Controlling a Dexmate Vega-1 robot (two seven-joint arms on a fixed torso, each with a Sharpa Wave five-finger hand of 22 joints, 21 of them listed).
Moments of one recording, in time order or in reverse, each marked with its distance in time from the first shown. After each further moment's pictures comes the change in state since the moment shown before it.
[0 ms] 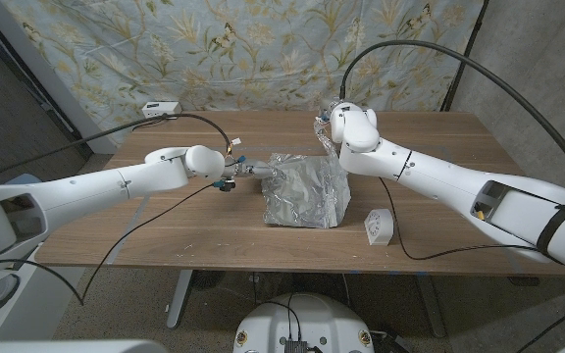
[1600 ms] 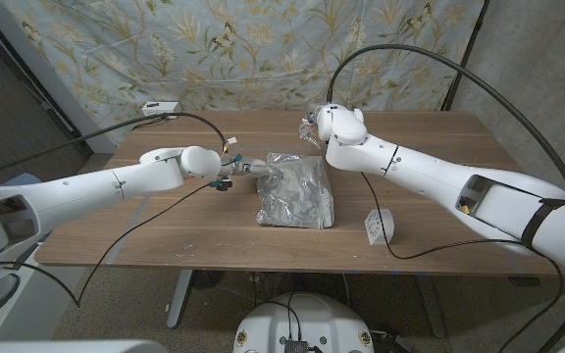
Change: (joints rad) left arm 0.014 0.021 -0.026 -0.015 -0.001 -0.030 0.045; left_hand 0.017 0.001 -0.004 -0.012 0.000 0.000 0.000 0.000 0.001 0.008 0.008 0.002 0.071 0.016 0.016 0.006 0.043 0.029 0.026 -0.013 0.001; right arm 0.032 0.075 -0.013 0.049 0.140 -0.004 -0.019; right_hand -0.048 0.018 -0.044 0.027 -0.008 -0.160 0.059 -0.079 0.002 -0.026 0.043 -0.004 0.007 -0.009 0.049 -0.008 0.000 -0.002 0.037 0.000 0.000
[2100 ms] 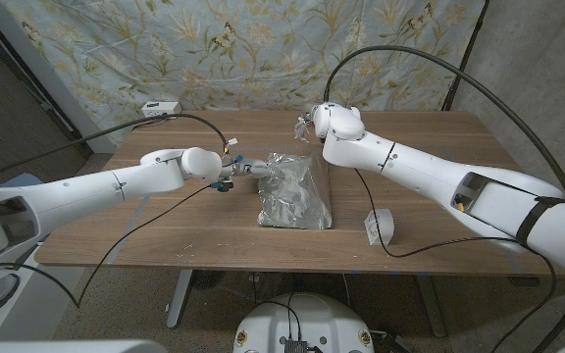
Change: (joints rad) left arm 0.005 0.005 -0.004 -0.019 -0.006 0.000 0.014; left_hand 0.004 0.004 0.004 -0.004 0.008 0.000 0.000 0.000 0.000 0.000 0.000 0.000 0.000 0.000 0.000 0.000 0.001 0.005 0.005 -0.003 0.001; right arm 0.004 0.026 0.021 0.025 0.057 0.018 -0.016; right_hand -0.004 0.004 0.000 0.000 0.000 -0.048 0.009 -0.026 -0.005 -0.016 0.016 0.000 0.000 -0.007 0.014 0.000 0.000 -0.004 0.015 0.000 0.000
